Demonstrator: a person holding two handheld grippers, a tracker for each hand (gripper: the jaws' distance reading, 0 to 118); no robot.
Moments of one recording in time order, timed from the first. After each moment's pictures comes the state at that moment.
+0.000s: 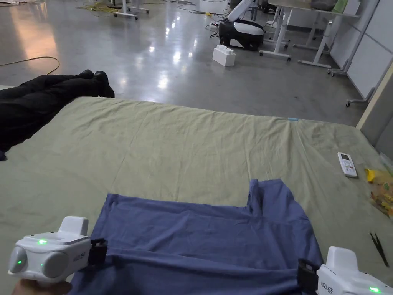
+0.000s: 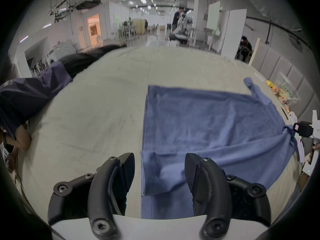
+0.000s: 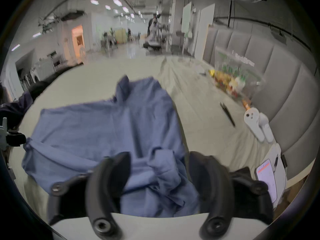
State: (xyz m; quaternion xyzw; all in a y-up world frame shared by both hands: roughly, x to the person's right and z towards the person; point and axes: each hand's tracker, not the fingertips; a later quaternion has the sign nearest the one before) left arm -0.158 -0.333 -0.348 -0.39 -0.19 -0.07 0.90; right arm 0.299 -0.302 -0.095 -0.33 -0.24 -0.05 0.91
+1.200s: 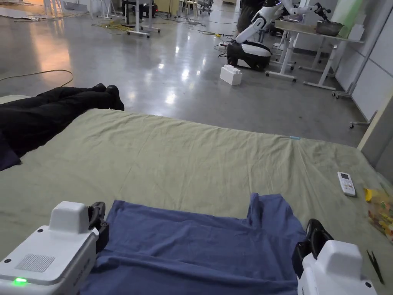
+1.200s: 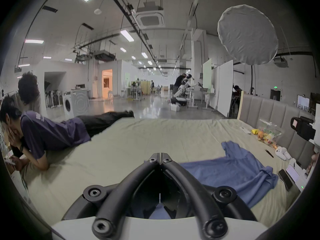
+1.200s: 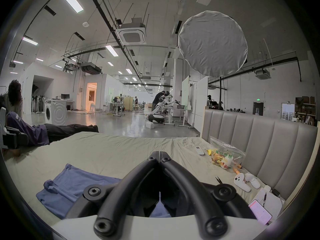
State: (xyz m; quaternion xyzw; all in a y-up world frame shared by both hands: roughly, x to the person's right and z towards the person) left arm -0.163 -0.221 -0.238 -0.16 -0.18 -0.02 0.97; right arm 0.179 -0.200 -0.058 -0.03 -0.26 0.06 0.96
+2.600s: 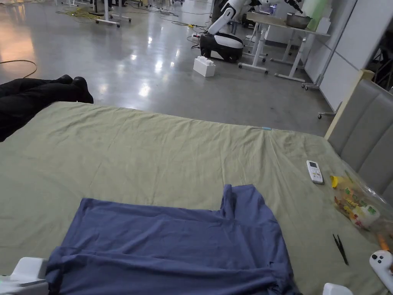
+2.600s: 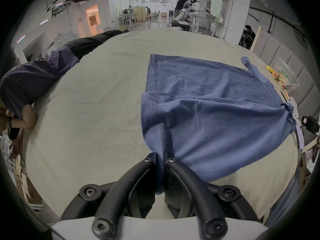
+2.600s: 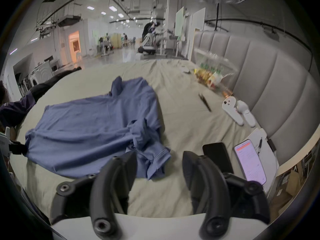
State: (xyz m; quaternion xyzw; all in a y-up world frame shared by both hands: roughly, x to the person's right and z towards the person) left arm -0.185 -0.346 -0.283 -0.47 -0.17 -0.10 0.86; right arm 0.294 -0.303 -0.012 -0.37 -0.26 -0.07 0.89
